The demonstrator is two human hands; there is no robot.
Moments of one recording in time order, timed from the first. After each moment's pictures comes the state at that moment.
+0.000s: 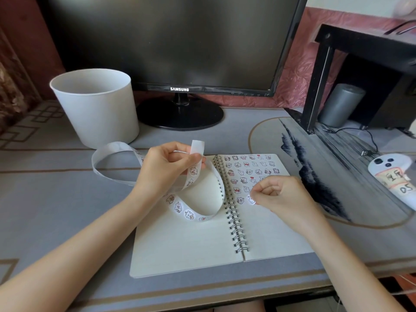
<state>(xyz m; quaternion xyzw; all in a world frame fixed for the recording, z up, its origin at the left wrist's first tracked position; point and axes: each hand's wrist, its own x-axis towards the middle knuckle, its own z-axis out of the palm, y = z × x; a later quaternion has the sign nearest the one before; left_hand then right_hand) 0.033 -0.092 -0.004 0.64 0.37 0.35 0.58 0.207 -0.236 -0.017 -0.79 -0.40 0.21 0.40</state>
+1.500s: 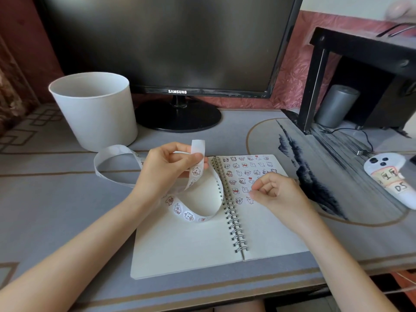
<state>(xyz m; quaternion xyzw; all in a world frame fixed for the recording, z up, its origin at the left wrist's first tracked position) 0.032 -0.094 -0.001 0.62 0.34 0.34 0.62 0.217 -0.234 -0.032 -0.78 -0.42 0.20 0.41</state>
